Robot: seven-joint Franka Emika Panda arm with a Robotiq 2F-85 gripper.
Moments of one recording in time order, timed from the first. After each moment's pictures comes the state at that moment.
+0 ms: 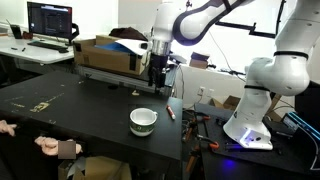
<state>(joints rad) 0.13 -0.09 -0.06 -2.46 0.10 2.41 -0.53</state>
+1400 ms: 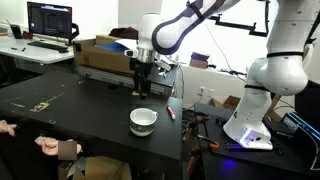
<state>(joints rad) 0.05 0.14 0.01 -2.30 0.18 2.50 -0.73</state>
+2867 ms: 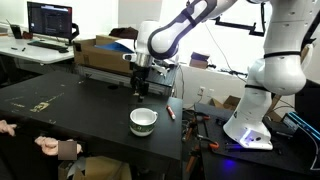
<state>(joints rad) -0.03 0.21 0.07 -2.28 0.22 2.57 -0.84</state>
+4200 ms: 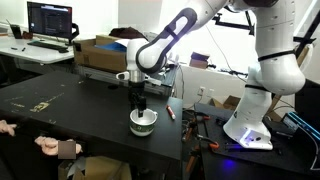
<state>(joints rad) -0.06 0.42 0.12 -2.15 0.20 2.45 -0.86</state>
